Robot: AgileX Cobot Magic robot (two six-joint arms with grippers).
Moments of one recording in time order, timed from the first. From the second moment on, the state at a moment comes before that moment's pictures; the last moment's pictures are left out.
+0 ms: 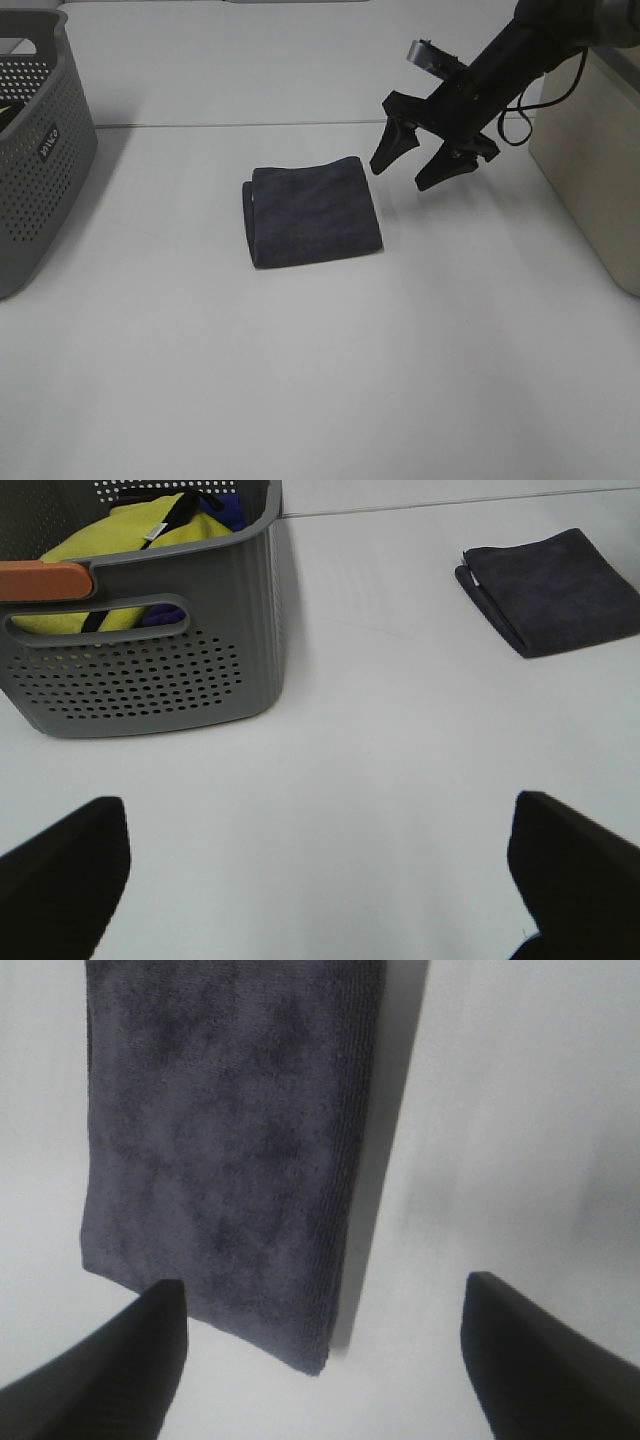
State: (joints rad) left arm -0.03 -0.01 -0.50 -0.06 1.05 0.04; right arm 0.17 2.37 -1.89 0.59 1.06 -0.33
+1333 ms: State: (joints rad) left arm -0.03 -0.01 -0.50 -0.06 1.05 0.04; right arm 0.26 2.45 -1.96 0.66 1.03 -0.40
